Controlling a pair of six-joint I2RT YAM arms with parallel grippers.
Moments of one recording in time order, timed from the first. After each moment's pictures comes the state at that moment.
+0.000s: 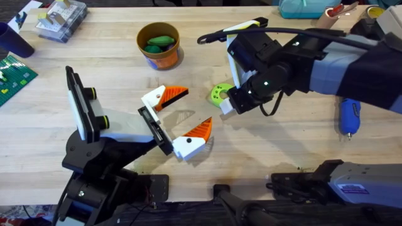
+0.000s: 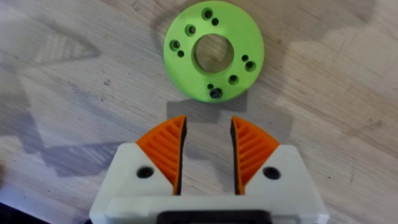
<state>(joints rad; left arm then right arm) -0.29 0.00 0.01 -0.06 0.68 -0.15 0.66 1.49 1.00 -0.85 -0.03 0.24</state>
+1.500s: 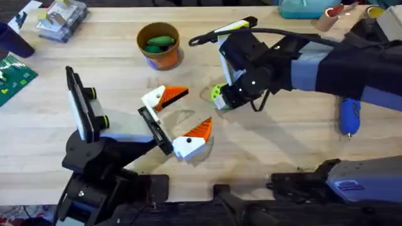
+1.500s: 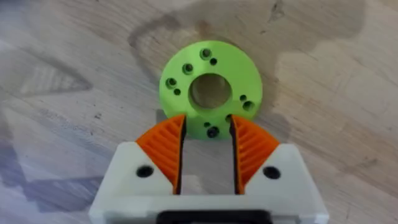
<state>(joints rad) -0.30 0.00 0.01 -0.06 0.68 -0.15 0.66 1.59 1.00 -0.71 0.01 0.21</state>
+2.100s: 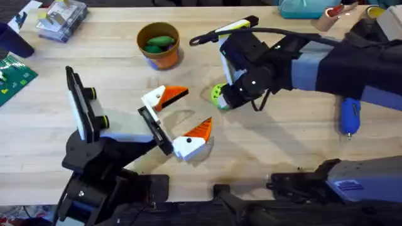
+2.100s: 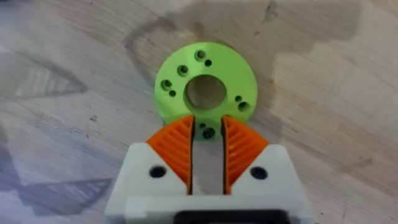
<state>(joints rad) -0.30 0.00 0.01 -0.06 0.68 -0.15 0.66 1.59 1.00 -0.71 0.03 0.20</state>
